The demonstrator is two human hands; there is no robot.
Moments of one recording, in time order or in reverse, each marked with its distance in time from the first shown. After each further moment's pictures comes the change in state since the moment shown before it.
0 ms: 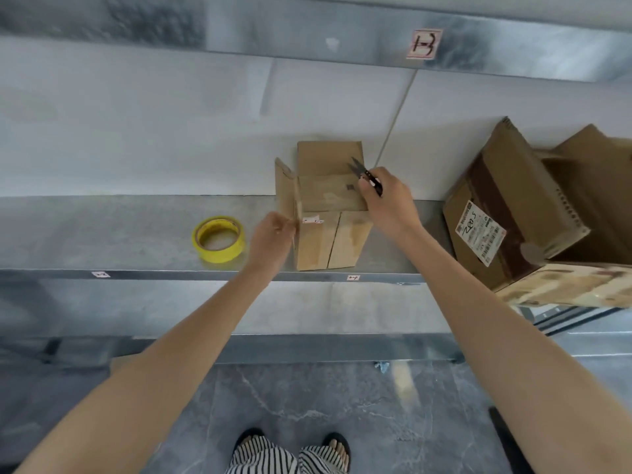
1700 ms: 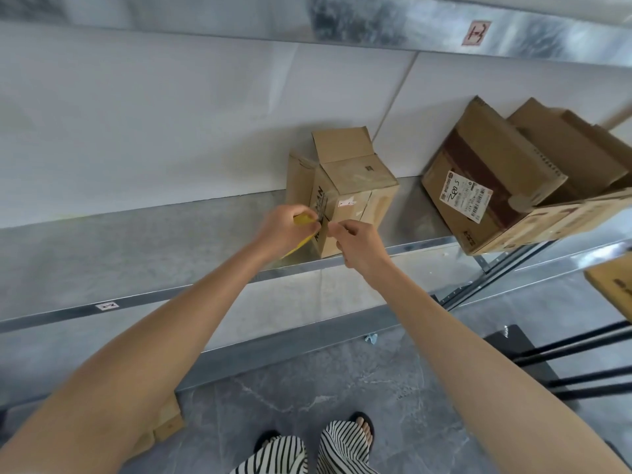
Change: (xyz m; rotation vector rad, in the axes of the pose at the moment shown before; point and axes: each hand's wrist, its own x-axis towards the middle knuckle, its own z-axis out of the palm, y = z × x) left_hand 0.042 -0.013 -0.064 0.309 -0.558 0.386; right_hand -0.093 -0.080 0.101 0.298 0.034 0.518
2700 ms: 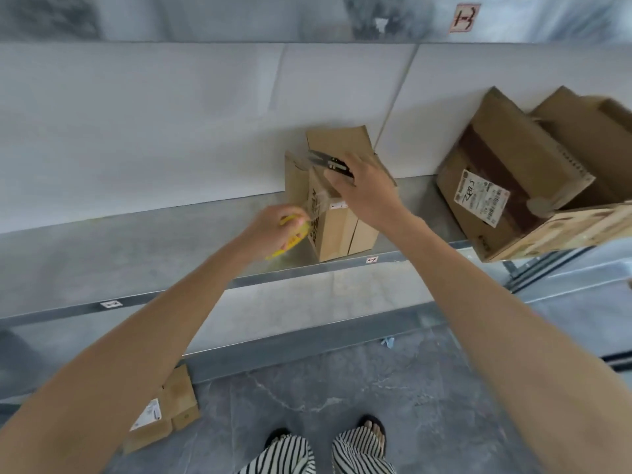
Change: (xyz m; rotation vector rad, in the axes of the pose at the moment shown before) left_hand 0.001 0.010 -0.010 0.107 -0.036 -0.033; right_hand 0.063 -0.042 -0.047 -0.538 0.039 -0.574
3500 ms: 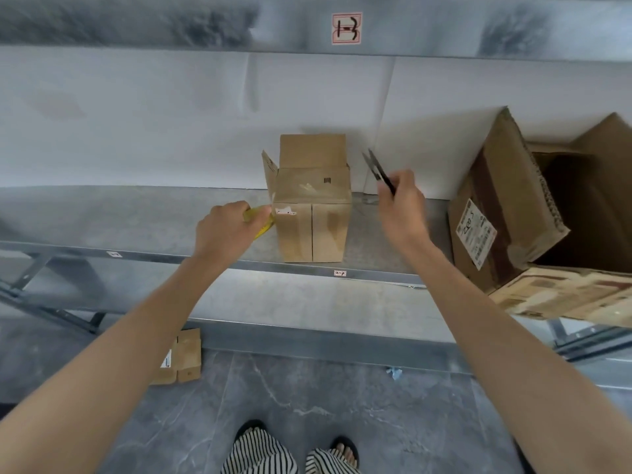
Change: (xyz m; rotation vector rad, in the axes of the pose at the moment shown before) left_hand -0.018 0.055 0.053 0.541 0.621 -0.408; right_hand 0.010 0.138 -0.042 0.401 0.066 0.124
